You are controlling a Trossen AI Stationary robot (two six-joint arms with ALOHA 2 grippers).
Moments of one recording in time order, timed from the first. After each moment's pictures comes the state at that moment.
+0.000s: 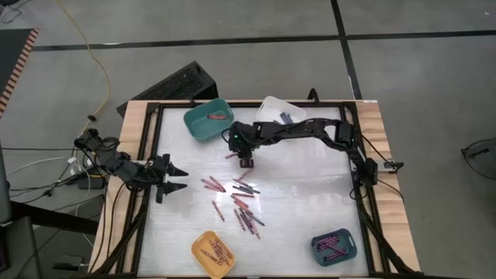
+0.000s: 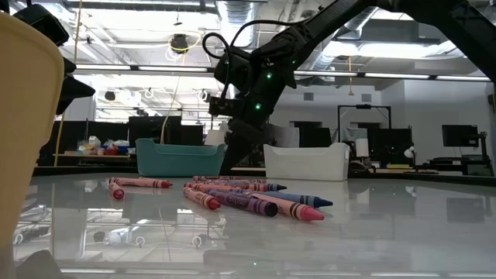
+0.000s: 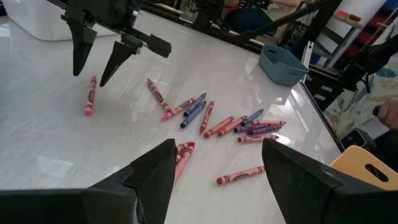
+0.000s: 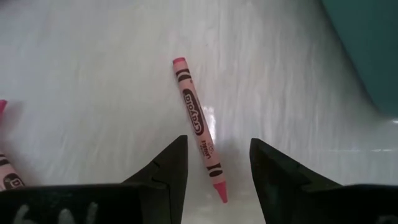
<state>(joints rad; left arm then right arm) -0.60 0.01 0.14 -0.35 -0.56 -0.49 -0.24 2.12 1.60 -0.44 -0.03 -0.31</state>
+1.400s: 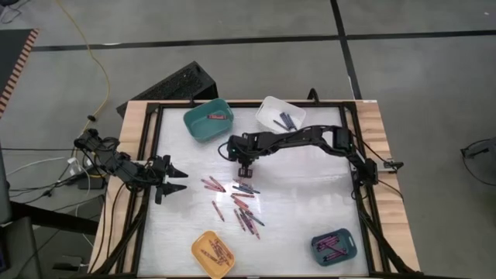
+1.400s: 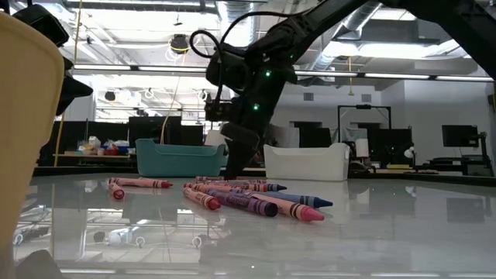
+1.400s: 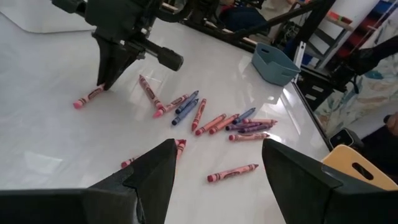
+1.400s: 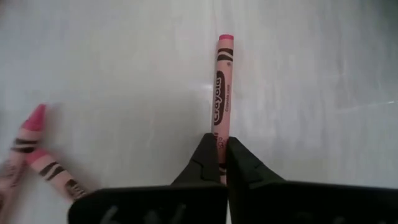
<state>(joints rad) -0.60 0.01 0.14 -0.34 -0.53 -0.52 -0.11 2.16 1.61 -0.57 0.04 -0.07</state>
